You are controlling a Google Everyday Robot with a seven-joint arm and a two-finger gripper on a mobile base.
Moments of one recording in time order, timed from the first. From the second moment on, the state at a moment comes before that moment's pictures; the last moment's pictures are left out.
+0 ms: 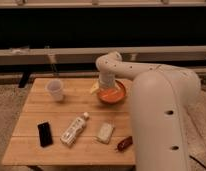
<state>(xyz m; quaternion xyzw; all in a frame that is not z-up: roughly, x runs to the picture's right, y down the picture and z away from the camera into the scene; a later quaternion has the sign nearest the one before) 0.011 0.017 0.898 -0.27 0.16 0.61 0.73</state>
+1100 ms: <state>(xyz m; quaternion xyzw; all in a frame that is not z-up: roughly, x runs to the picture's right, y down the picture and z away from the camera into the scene) -0.025 0.083 0.947 -0.30 0.17 0.53 0.78</state>
